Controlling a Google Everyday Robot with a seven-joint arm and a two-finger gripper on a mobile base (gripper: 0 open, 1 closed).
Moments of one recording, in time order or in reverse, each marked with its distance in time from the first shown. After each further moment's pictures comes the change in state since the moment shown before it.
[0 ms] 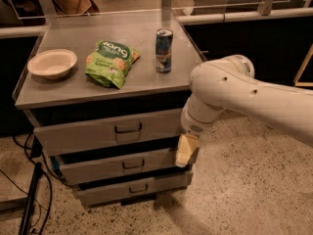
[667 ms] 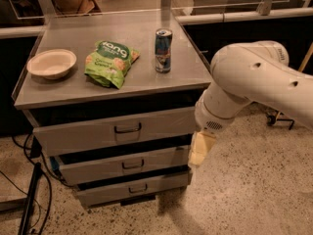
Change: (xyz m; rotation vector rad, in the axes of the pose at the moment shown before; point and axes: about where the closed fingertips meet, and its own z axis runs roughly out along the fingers) arm 0.015 0.018 -0.056 -0.015 -0.026 -0.017
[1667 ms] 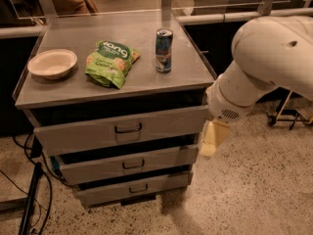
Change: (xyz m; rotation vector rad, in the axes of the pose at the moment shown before) arm 0.007 -0.007 -0.058 0.061 -0.013 0.005
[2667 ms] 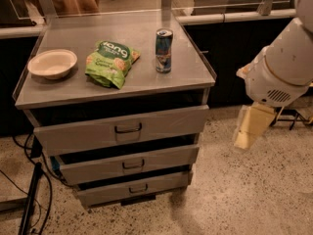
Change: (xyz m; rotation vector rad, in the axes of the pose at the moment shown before) arm 0.030 0.004 -0.091 0.034 0.026 0.010
